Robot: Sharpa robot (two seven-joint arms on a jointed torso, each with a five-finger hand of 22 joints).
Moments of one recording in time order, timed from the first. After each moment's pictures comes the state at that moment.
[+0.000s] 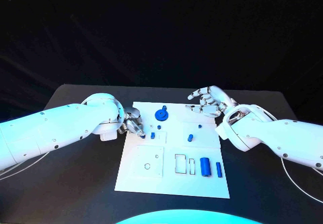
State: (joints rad) left arm 1.27 -0.71 -0.06 1.44 -1.09 0.27 -0.52; left_hand 1.16 -0.23 0.79 0.20 0.31 0.84 0.07 0.76 0.70 1.27 -0.02 1.12 0.83 1.47 -0.06 1.57 1.31 0.08 1.38 0.04 1.43 1.26; right arm 1.21 -0.87 -0.11 1.61 -1.00 -0.64 -0.04; right_hand 1.43 -0.10 0.07 0.29 0.35 0.81 0.17 0.26 0.36 1.28 0.08 1.26 1.19 1.47 0.01 1.52 1.31 0.09 1.36 0.11 1.07 1.21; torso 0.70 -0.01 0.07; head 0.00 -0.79
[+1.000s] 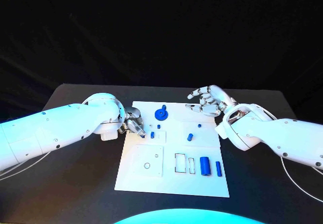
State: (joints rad) left arm 1.26 -0.70 -0.06 1.43 -1.09 0.27 -0.52; left_hand 1.11 -0.23 0.80 0.19 0.38 0.85 0.07 0.78 0.82 1.29 -0.03 1.12 0.83 1.47 -0.07 1.57 1.31 0.08 1.40 0.04 1.44 1.27; right arm 1.21 -0.87 -0.11 1.62 -1.00 -0.64 -0.04; right_hand 1.43 -0.10 0.07 0.29 0.35 0.81 0.17 0.26 0.36 1.28 0.08 1.26 1.19 1.47 0.01 1.52 1.31 0.09 1.36 0.11 1.07 1.21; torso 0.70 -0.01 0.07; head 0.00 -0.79
